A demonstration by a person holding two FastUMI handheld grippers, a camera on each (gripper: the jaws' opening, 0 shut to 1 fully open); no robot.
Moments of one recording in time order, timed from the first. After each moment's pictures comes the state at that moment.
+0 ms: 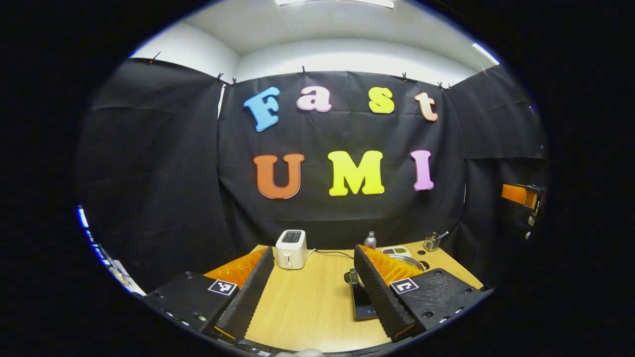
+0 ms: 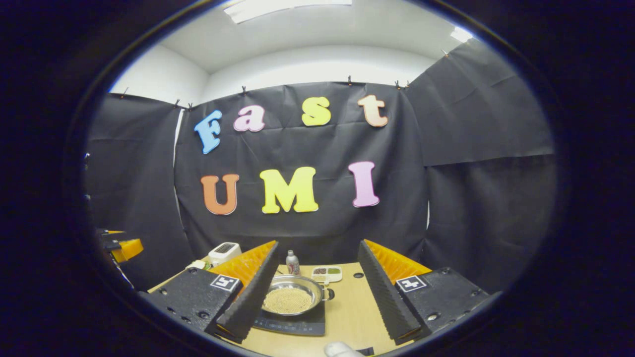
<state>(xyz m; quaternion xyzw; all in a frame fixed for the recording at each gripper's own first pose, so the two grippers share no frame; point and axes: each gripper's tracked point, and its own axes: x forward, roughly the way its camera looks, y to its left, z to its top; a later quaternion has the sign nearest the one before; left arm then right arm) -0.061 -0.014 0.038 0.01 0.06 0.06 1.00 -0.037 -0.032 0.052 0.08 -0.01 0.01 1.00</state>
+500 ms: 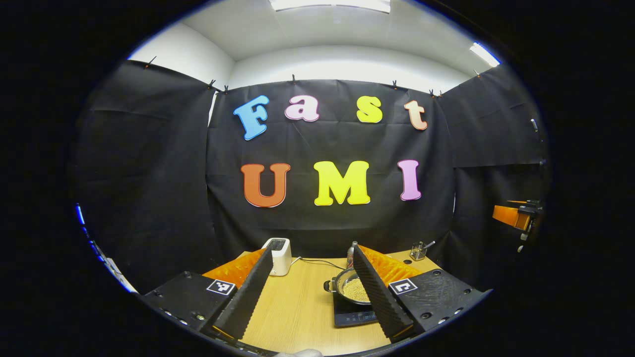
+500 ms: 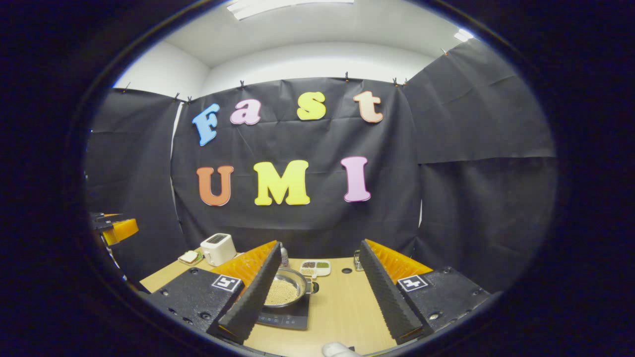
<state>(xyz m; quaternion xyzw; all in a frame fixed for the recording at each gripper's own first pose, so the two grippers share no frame) -0.052 -0.074 0.050 0.01 0.04 0.03 1.00 -0.043 -0.062 0.036 0.07 0.01 0.01 1.00</state>
